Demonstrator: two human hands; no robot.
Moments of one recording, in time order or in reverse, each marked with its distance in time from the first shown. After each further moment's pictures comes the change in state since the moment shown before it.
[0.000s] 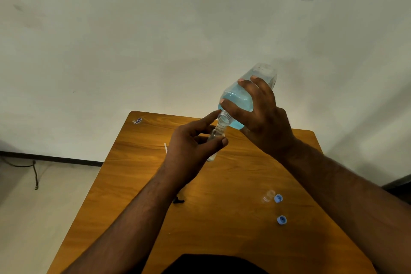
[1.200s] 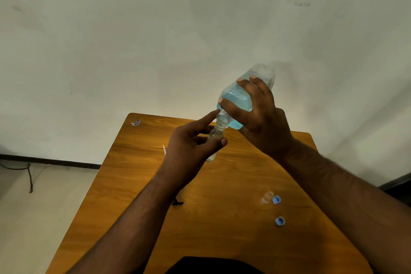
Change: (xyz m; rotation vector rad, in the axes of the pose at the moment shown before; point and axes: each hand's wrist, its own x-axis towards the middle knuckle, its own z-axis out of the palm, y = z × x) left_hand -0.002 0.001 -0.003 -0.093 -0.001 0.054; right_hand 0.006 -0.004 -0.009 0.018 0.008 0.011
